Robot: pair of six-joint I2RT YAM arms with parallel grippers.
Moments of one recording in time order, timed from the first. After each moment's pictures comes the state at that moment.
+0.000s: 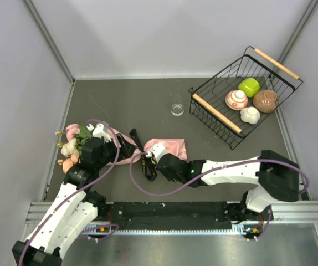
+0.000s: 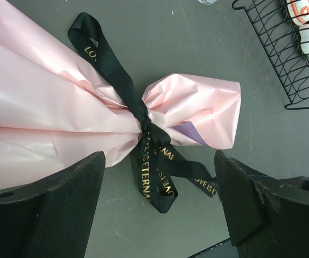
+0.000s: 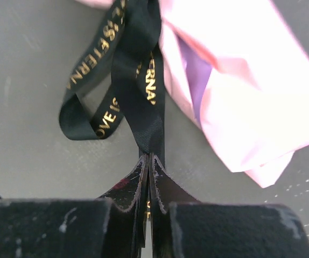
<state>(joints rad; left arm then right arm) -0.35 0.61 0.53 -0.40 0.09 -0.61 1.26 1.56 0.83 -0.07 0.37 0.19</state>
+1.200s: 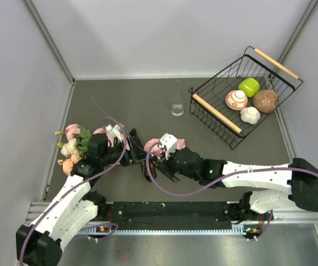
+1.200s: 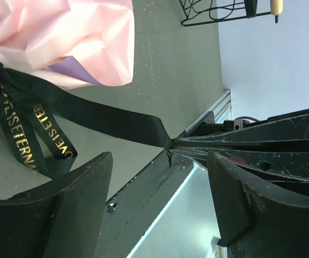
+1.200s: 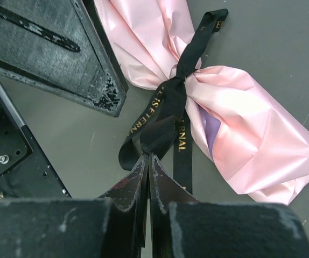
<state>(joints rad) -0.35 0.76 0.52 -0.26 0.63 -0.79 1.24 1.26 0.75 0.10 0.27 0.24</state>
